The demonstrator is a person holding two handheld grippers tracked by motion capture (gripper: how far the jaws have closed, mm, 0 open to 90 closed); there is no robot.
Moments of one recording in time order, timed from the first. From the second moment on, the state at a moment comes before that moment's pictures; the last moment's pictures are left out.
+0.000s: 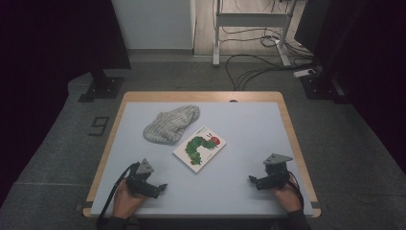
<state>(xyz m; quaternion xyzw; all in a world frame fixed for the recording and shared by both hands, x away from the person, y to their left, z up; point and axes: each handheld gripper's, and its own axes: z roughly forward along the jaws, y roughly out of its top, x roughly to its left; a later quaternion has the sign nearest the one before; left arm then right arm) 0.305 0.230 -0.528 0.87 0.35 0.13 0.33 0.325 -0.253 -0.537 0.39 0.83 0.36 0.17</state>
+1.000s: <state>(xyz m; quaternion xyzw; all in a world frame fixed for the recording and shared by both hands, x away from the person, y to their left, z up) 0.388 0.229 -0.489 0.85 0.39 0.13 0.33 0.325 -0.253 -0.537 0.40 0.83 0.36 0.16</state>
